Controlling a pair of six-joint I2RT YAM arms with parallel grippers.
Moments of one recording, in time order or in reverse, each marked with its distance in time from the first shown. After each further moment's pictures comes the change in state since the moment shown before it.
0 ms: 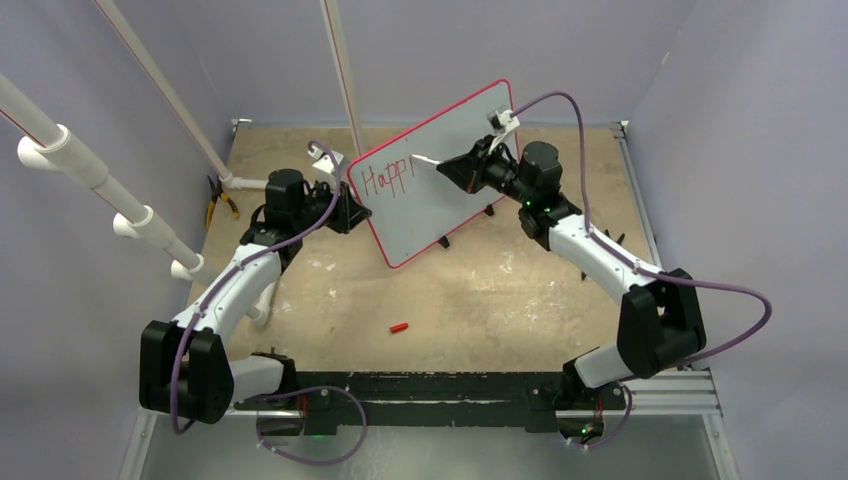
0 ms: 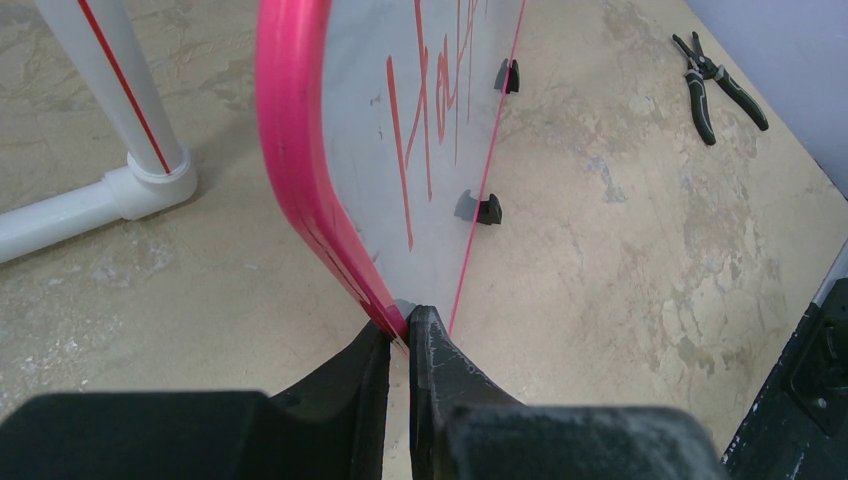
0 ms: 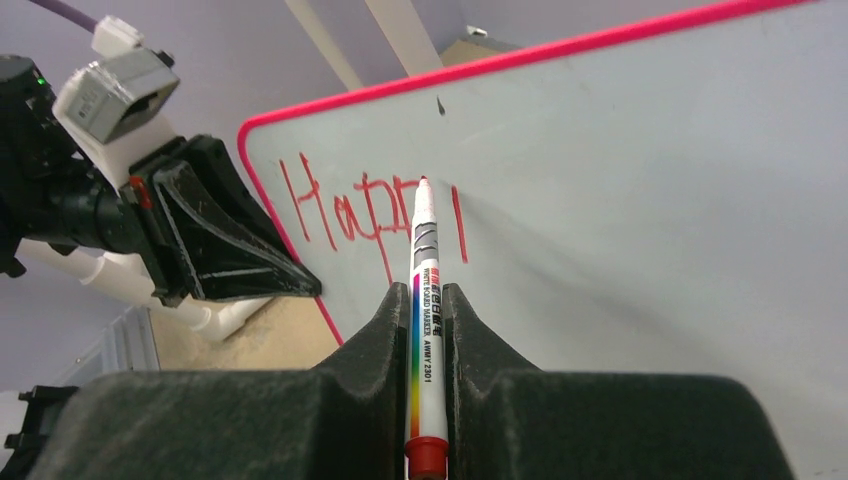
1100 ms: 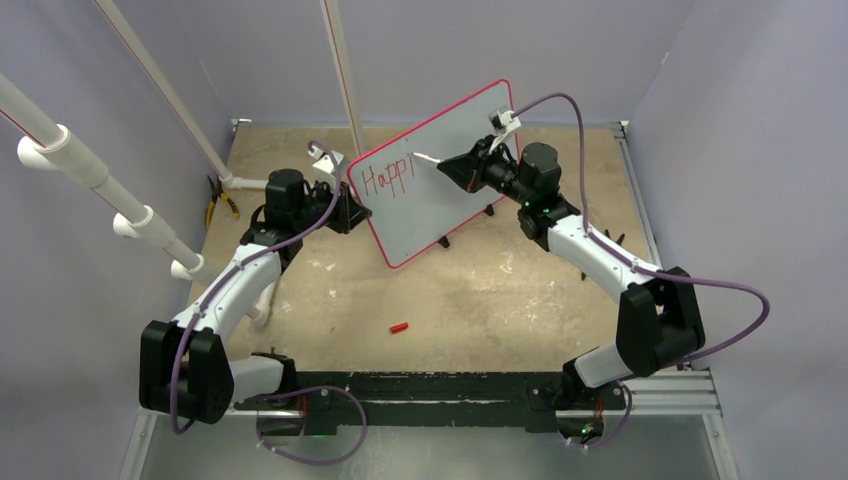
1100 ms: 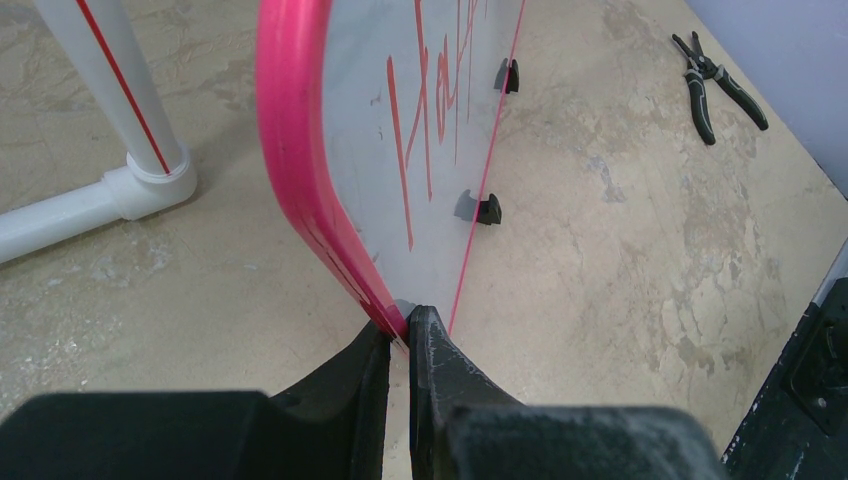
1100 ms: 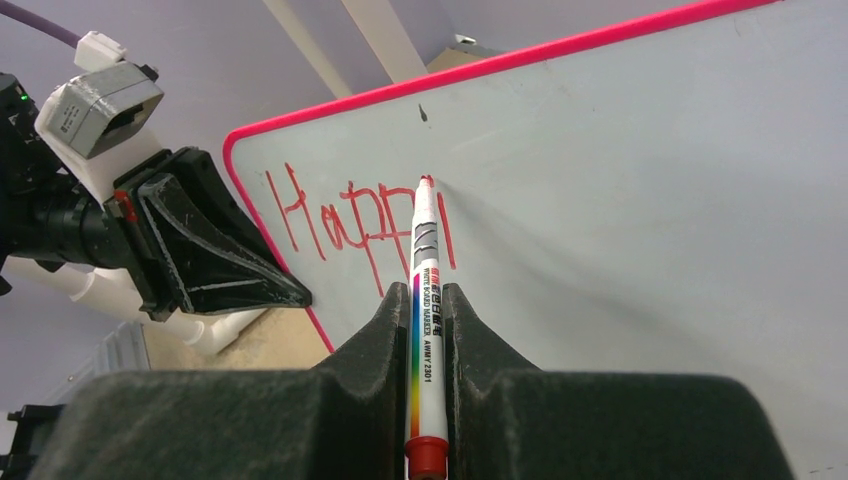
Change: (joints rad) left arm -0.001 0.000 0.000 0.000 0.000 0.000; right arm 0.001 0.010 0.001 0.034 0.029 0.015
